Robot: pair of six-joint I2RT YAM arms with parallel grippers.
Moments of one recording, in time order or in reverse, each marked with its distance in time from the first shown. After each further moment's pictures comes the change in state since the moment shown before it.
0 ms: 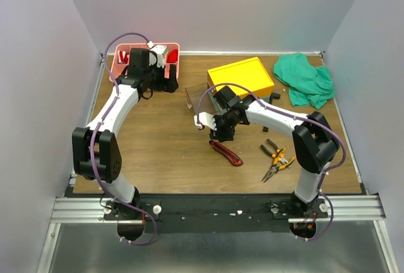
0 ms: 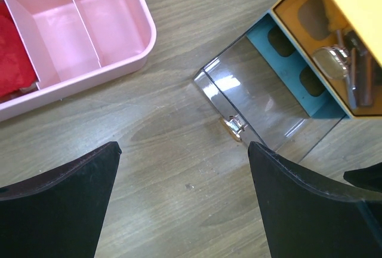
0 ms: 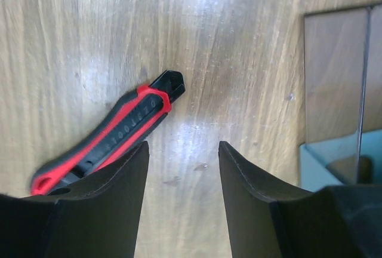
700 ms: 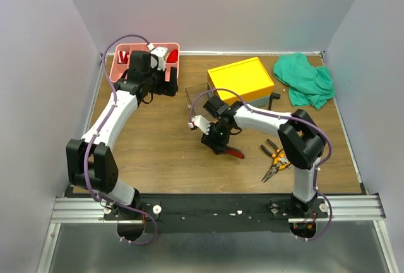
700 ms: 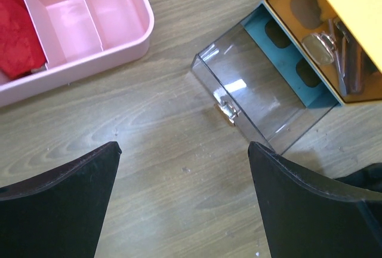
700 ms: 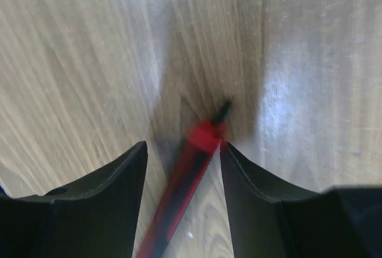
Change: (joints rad) left arm -0.043 -0.103 -0.035 -0.044 -0.078 -0.007; right arm 0.069 0.092 0.023 -0.033 0.051 0.455
